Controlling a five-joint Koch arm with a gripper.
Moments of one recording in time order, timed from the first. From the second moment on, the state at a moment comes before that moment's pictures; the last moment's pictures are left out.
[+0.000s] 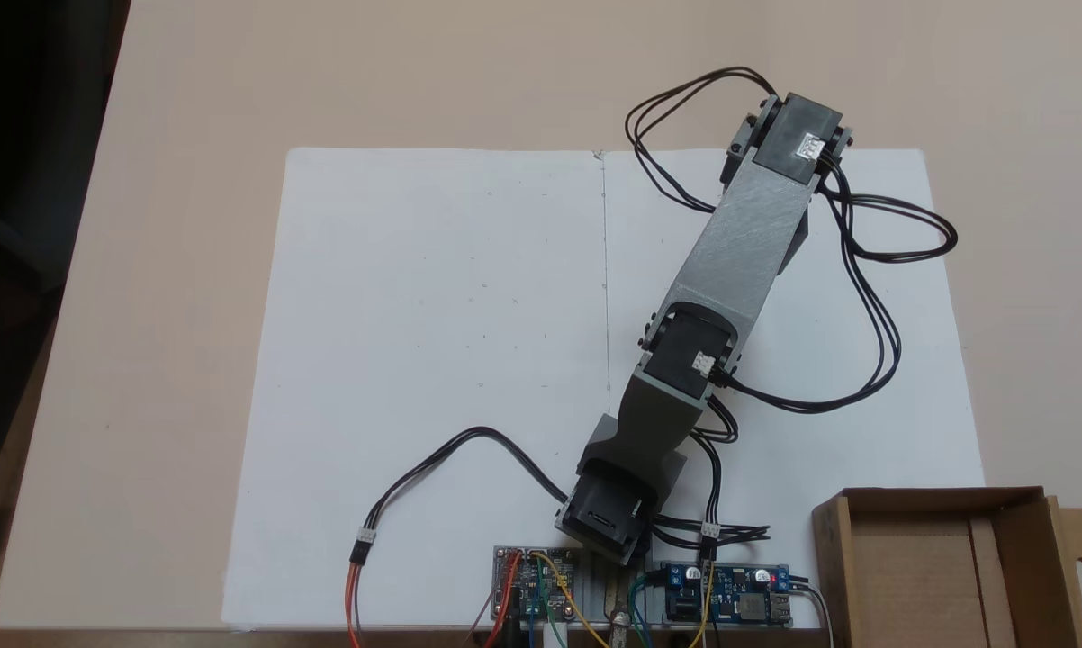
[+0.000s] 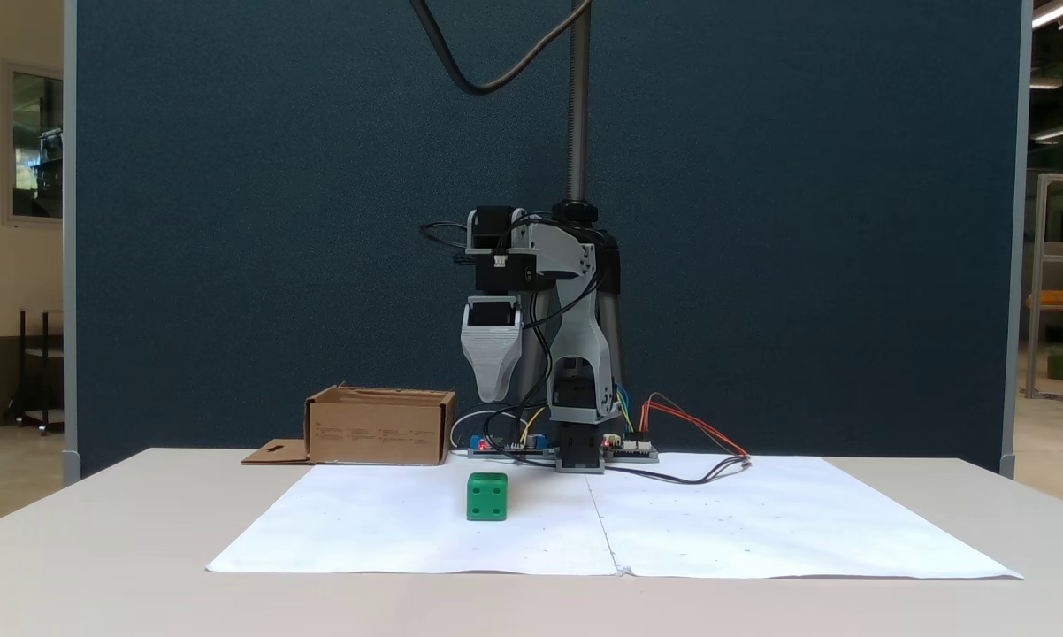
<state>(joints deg) 27.9 78.5 39.6 101.3 -25.7</state>
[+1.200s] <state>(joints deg) 27.0 75.3 56.9 84.3 -25.7</state>
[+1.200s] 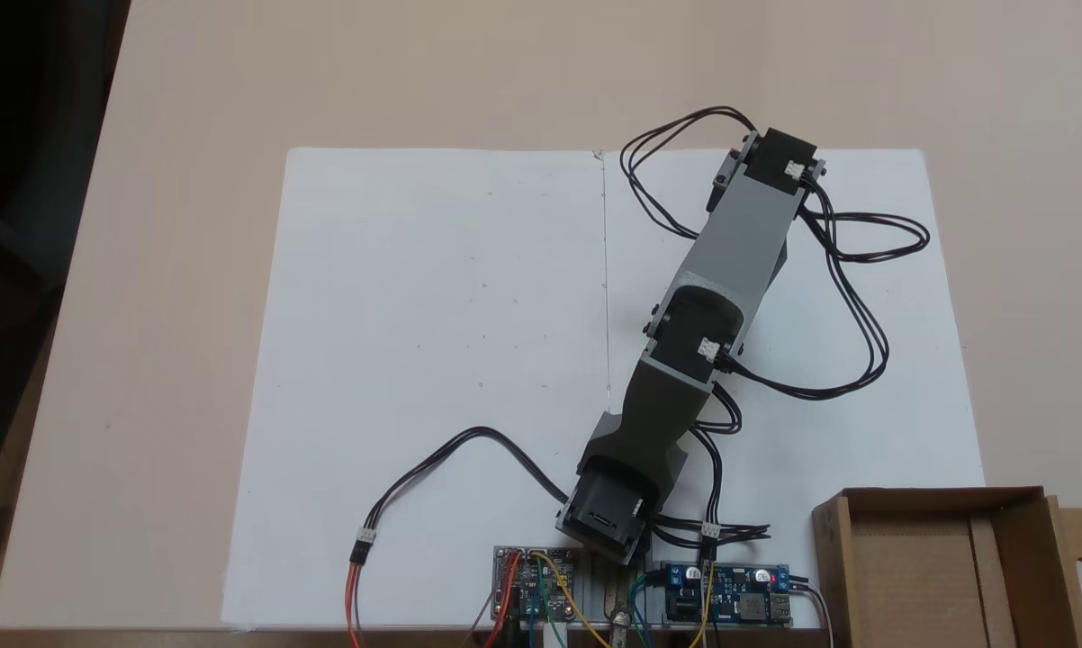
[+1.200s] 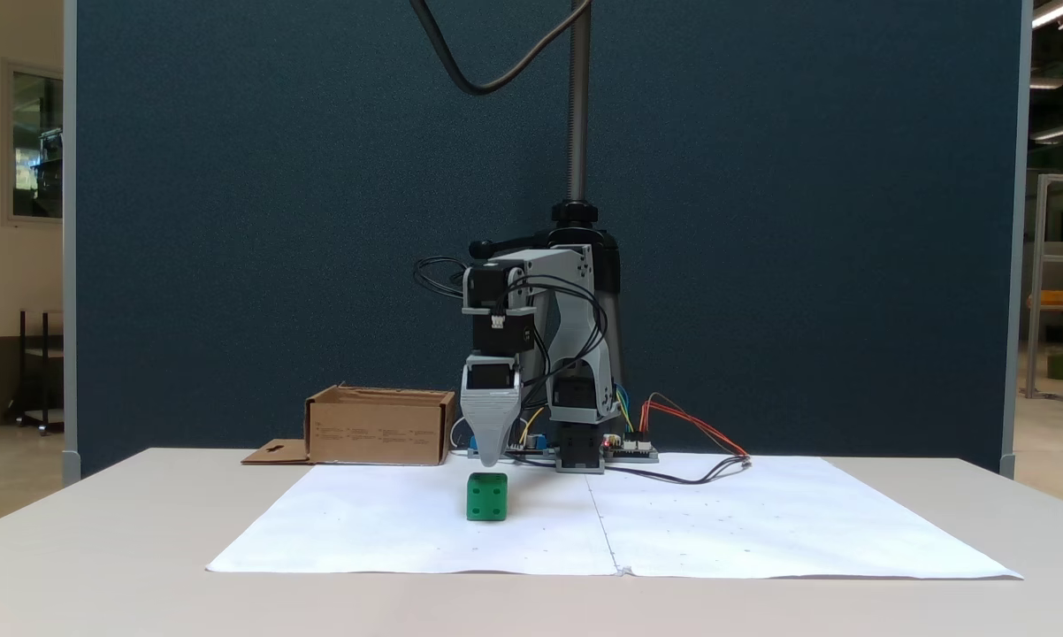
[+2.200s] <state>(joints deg) 27.9 69.3 65.7 67.8 -25.7</state>
